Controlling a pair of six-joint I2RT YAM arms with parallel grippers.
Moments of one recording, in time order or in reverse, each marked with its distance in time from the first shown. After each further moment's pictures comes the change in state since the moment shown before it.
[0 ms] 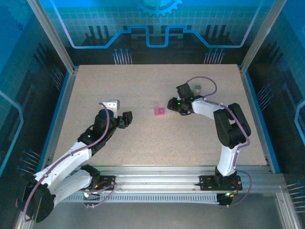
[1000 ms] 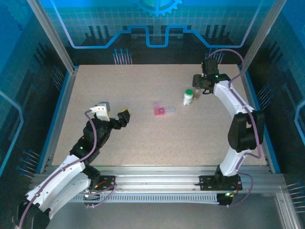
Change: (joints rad) left arm -0.003 -0.241 -0.114 0.145 -0.027 -0.052; right arm -0.249 -0.076 0.358 -0.355 0.278 -0.393
